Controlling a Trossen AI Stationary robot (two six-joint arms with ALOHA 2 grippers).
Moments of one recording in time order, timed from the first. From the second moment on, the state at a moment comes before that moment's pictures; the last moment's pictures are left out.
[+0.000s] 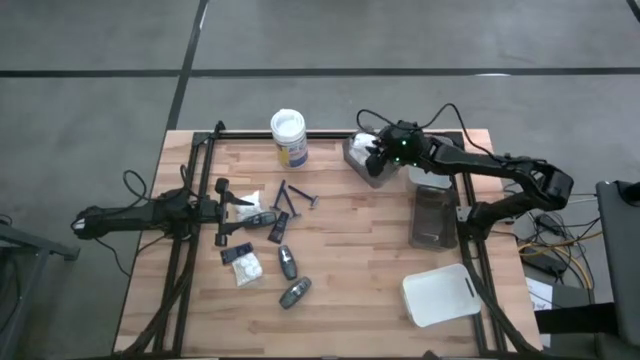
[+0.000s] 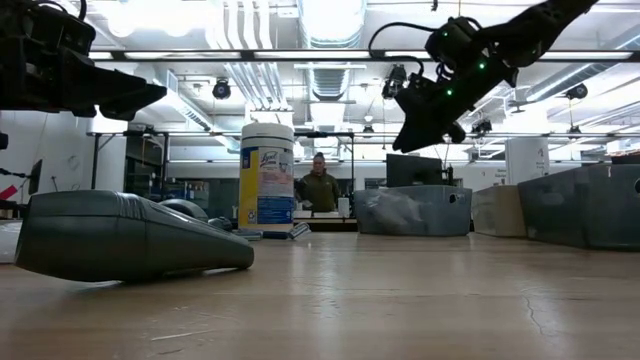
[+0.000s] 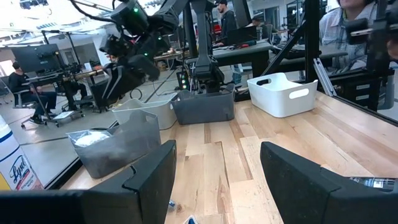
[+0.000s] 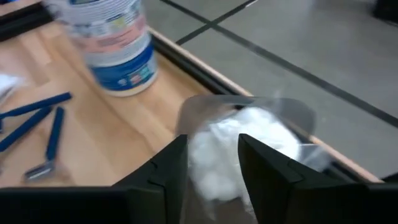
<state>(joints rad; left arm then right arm) 0.04 0.06 0.01 0.01 0.03 0.18 -0.54 1.35 0.78 0.01 0.13 0.18</state>
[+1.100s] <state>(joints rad) 0.04 0.06 0.01 0.01 0.03 0.18 -0.15 1.90 1.27 0.01 0.13 0.01</state>
